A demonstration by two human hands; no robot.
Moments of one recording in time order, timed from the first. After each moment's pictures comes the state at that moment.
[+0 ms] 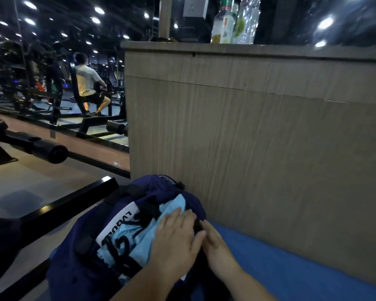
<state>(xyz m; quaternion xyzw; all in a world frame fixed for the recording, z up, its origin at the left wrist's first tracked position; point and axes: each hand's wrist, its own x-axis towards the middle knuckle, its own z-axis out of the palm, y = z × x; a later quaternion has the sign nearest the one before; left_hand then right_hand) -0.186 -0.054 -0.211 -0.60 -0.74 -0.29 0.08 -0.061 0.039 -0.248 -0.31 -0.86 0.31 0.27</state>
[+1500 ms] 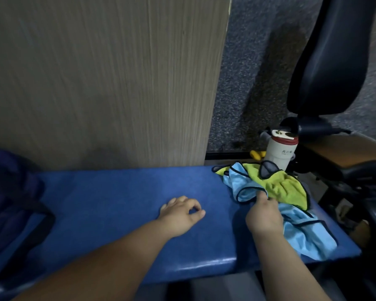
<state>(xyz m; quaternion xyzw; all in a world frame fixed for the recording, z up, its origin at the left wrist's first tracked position) 0.194 0.041 -0.286 -0.76 -0.60 -0.12 -0.23 0.407 0.014 -0.262 -0.85 -0.49 0.09 0.18</state>
